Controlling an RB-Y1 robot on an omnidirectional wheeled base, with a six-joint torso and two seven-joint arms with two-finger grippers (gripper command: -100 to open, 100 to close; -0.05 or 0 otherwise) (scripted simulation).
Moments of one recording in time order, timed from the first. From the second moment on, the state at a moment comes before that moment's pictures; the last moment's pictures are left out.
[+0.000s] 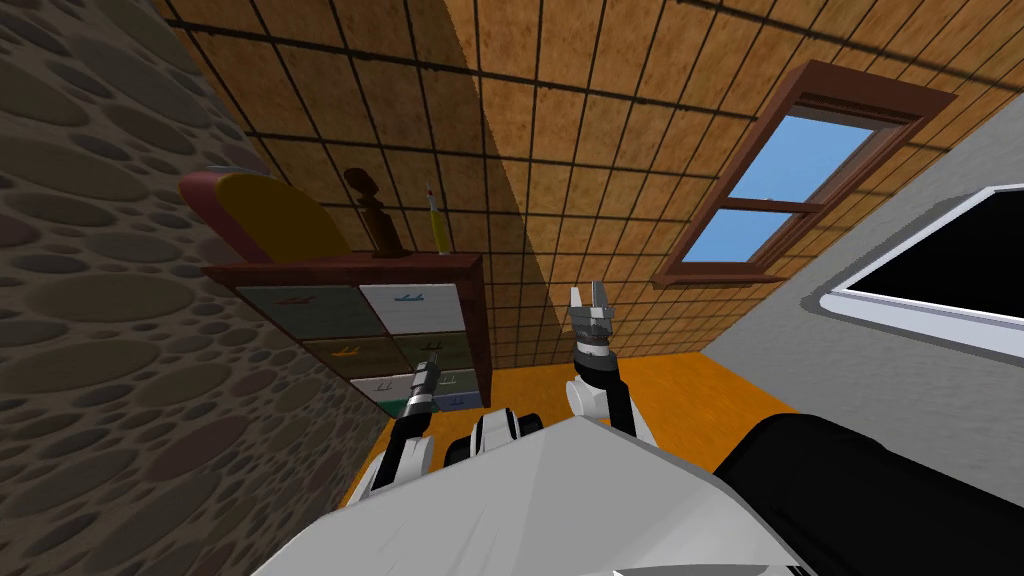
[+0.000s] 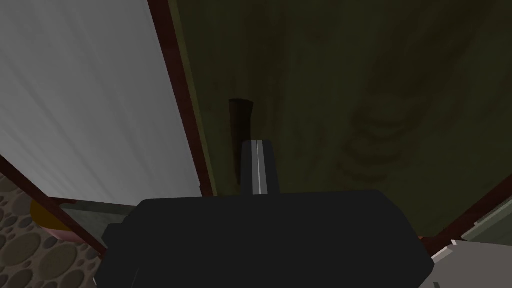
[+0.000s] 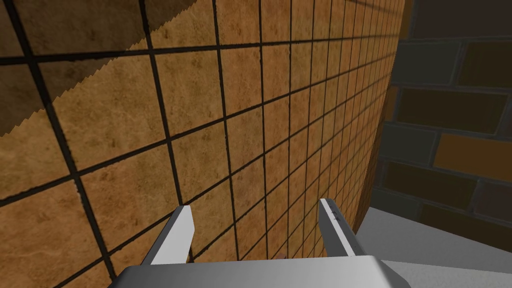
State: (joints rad) left arm 0.25 0.03 -0.06 -1.48 -0.02 -0.48 0.07; right arm 0.50 0.04 0.01 -2.36 0.01 -0.62 -0.01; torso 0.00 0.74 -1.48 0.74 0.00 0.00
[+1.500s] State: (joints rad) left arm 0.25 0.05 -0.06 -1.59 -0.03 -0.35 0.06; right arm 0.50 0.04 0.01 -2.36 0.01 -0.62 -0.01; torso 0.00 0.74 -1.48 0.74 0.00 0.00
